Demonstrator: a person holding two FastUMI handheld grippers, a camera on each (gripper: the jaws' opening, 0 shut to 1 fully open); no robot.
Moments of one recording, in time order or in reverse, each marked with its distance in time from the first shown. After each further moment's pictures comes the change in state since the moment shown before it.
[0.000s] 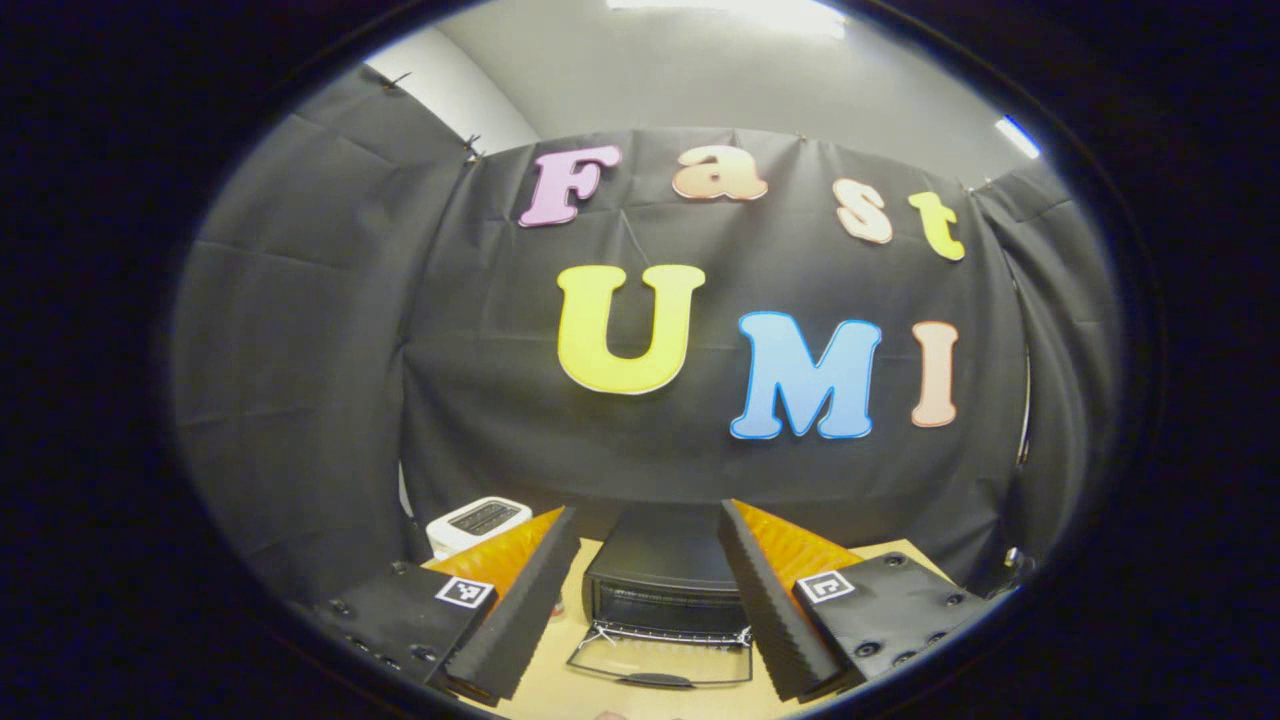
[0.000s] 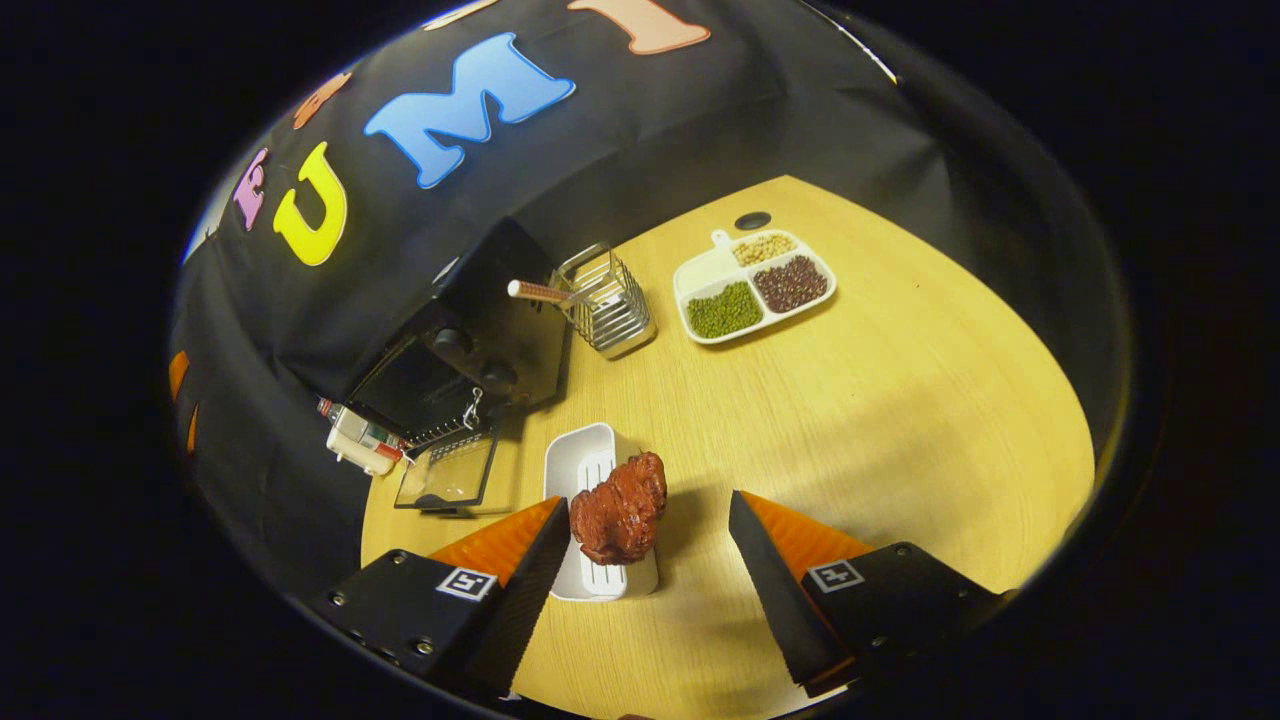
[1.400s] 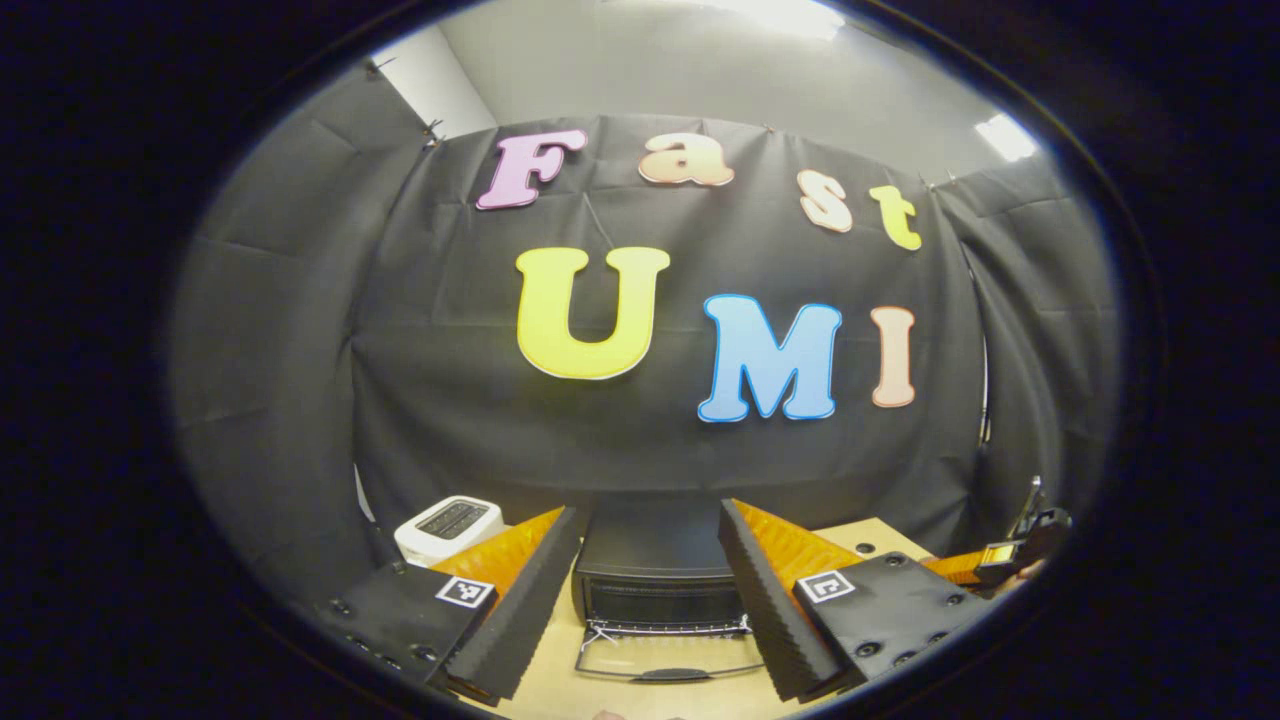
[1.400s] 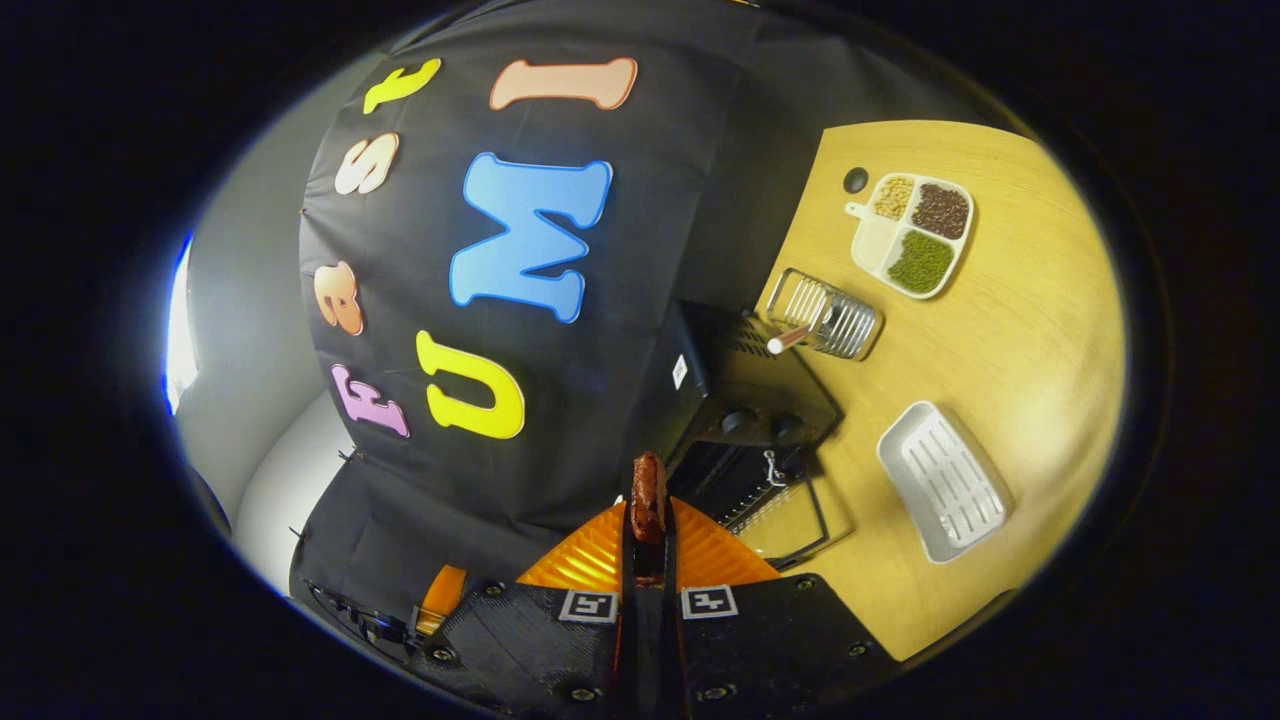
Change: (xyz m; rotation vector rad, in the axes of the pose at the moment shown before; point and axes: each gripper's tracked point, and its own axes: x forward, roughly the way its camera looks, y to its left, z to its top) left arm 0.022 0.025 -0.020 0.030 0.023 -0.208; right arm -0.058 0.219 0.080 0.512 -0.199 0.563
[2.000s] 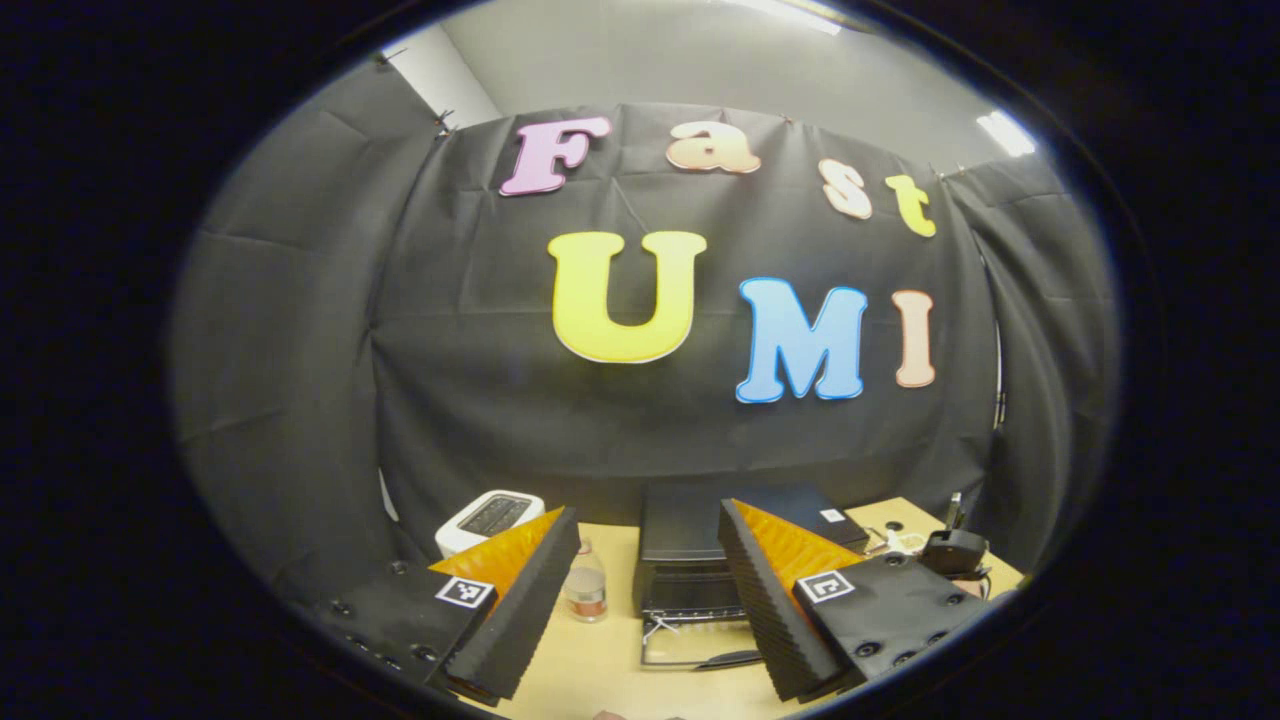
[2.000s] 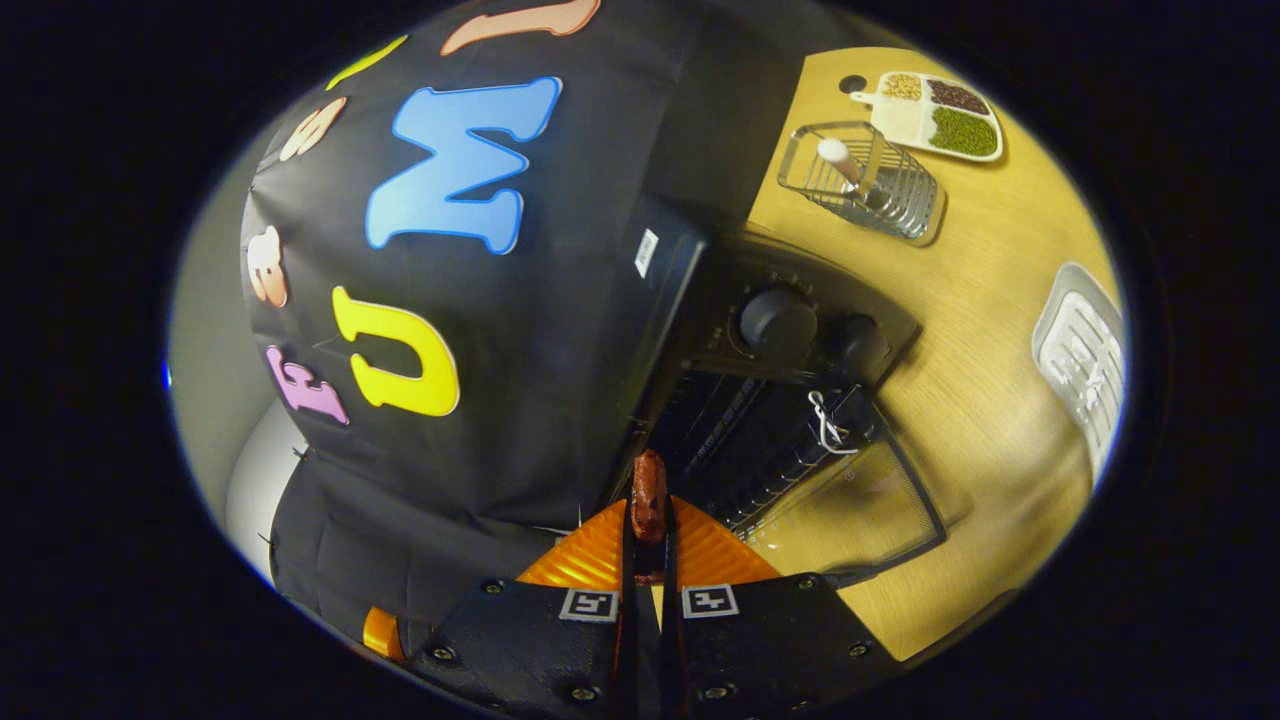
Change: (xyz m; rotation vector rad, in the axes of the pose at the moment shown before) left arm -0.006 0.083 -0.017 0.013 0.056 0.040; right arm 0.160 -0.055 -0.072 0.096 0.041 -0.134
